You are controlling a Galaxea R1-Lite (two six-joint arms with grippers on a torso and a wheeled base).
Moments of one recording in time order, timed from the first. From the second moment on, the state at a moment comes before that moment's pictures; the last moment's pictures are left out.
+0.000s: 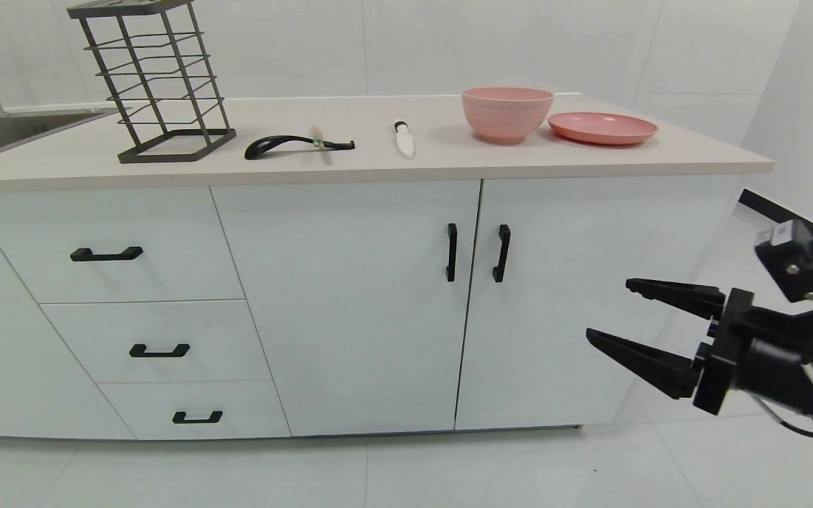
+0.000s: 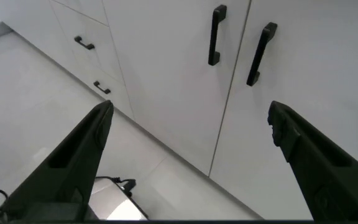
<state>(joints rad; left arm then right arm) 0.00 0.00 0.00 -0.01 -0.02 0.02 0.36 1.40 -0.37 -0.83 0.41 -0.07</state>
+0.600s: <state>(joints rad) -0.03 0.18 -0.23 -0.14 -0.17 0.04 0.32 1.61 -0.37 -0.98 0.47 -0.14</state>
